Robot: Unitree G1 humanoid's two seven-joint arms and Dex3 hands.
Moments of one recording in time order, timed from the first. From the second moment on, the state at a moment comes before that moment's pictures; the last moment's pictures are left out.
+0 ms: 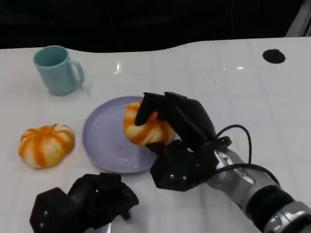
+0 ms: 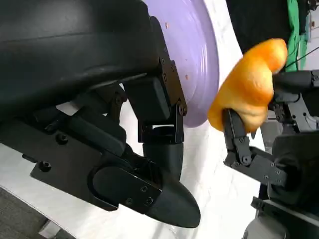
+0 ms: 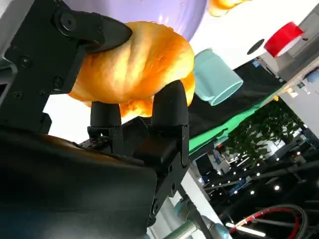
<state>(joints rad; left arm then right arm) -0.01 0.02 -0.03 0.47 -0.10 -0.36 -0.34 -0.73 0.10 0.45 1.01 -0.62 -0.53 -0.48</state>
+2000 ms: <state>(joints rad) 0.00 0.01 -0.03 0.46 -0.10 -0.36 -0.34 -0.17 -0.28 0.21 0.52 -0.48 -0.87 -0.25</state>
